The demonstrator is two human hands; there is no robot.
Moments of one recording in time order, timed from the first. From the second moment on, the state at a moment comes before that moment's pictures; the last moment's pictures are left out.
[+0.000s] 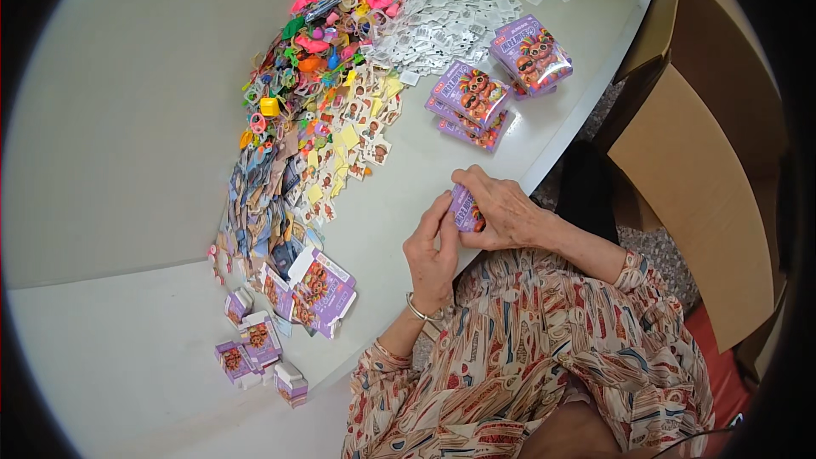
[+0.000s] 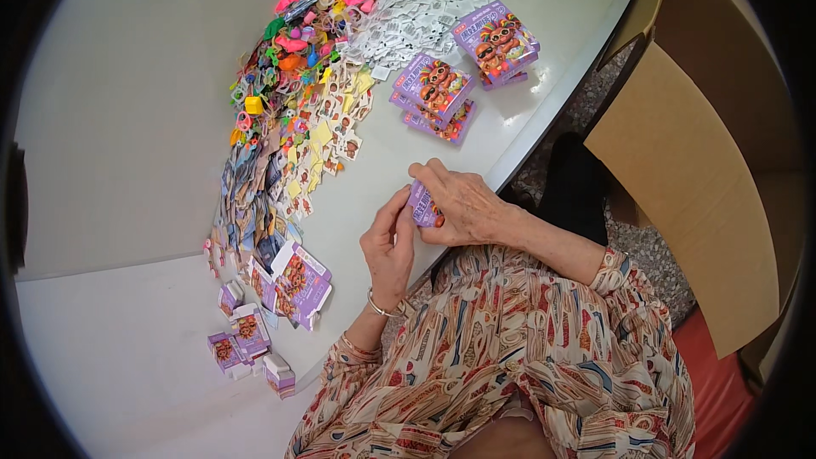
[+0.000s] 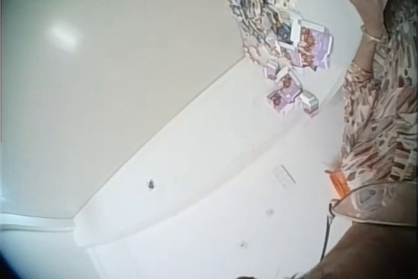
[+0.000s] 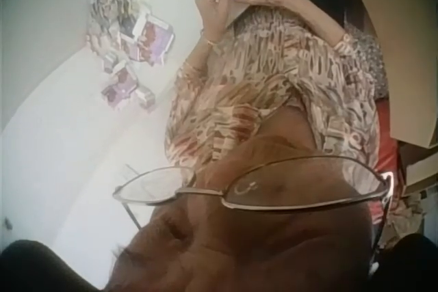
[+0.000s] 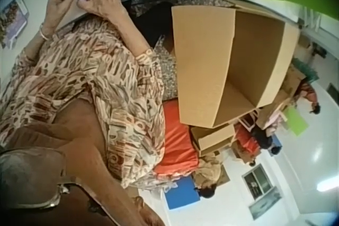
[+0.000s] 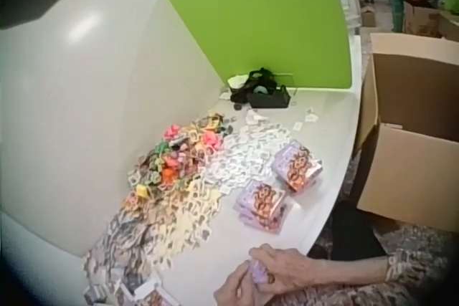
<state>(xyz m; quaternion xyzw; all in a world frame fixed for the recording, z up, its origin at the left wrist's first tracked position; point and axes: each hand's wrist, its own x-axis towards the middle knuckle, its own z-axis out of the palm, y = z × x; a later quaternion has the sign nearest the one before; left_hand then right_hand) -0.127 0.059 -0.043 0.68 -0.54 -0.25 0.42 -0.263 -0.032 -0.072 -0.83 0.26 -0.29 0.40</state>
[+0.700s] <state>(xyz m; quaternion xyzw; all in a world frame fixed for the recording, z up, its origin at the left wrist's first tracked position) -0.109 -0.116 -0.031 0.54 -0.44 -0.40 0.59 -0.344 -0.158 -0.033 -0.61 0.57 -0.53 0.16</state>
